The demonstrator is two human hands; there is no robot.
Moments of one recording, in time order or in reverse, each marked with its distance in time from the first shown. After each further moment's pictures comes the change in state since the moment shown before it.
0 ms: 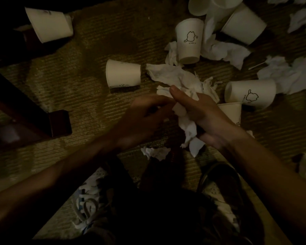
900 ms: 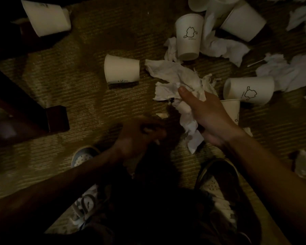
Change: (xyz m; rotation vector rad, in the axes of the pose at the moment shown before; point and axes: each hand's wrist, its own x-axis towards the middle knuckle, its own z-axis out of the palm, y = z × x) left_hand -0.033 -0.055 0.026 -0.022 0.043 -0.373; right_hand -0.002 0.007 -0.010 -0.145 0.183 -0.078
